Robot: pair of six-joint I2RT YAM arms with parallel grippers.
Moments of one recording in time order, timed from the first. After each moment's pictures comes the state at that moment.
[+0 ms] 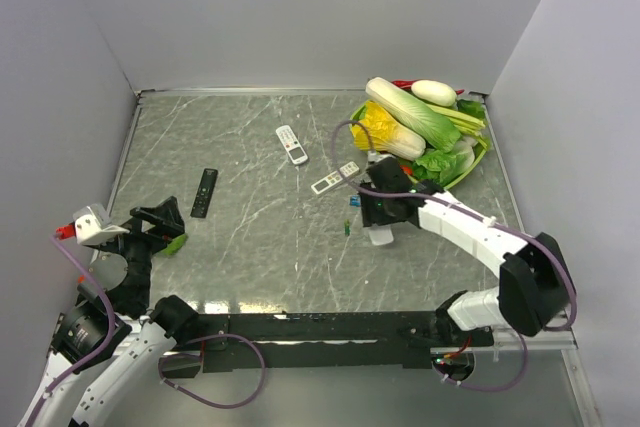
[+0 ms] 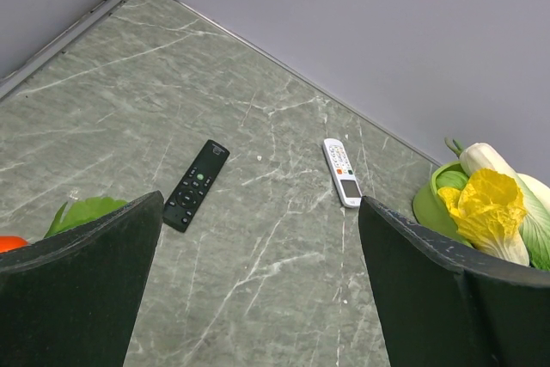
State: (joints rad) left arm -0.62 0.13 0.70 -0.61 -0.81 -0.57; right arm 0.61 1.37 0.92 -0.59 0.14 0.37
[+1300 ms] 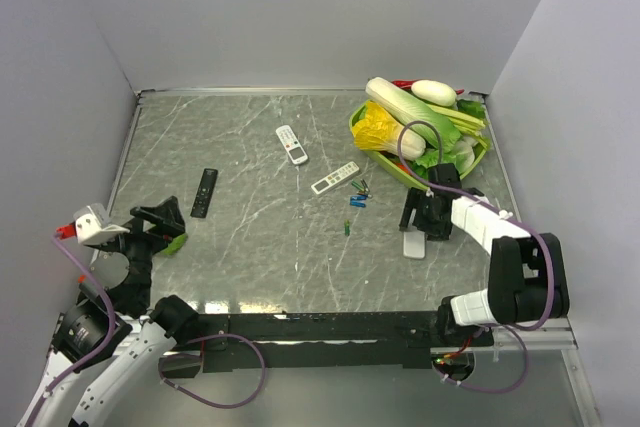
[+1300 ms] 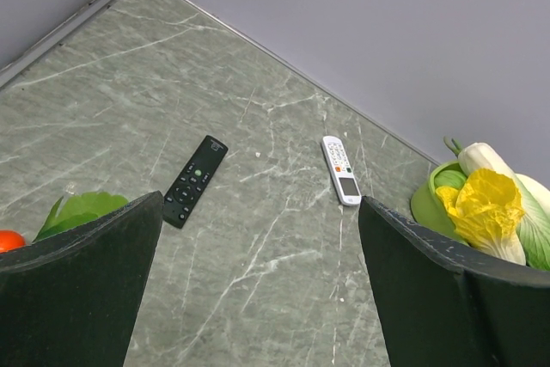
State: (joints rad) left arm -0.62 0.13 0.70 -0.62 -0.81 -0.60; right arm 0.08 1.38 0.71 -0.52 -0.04 0.41
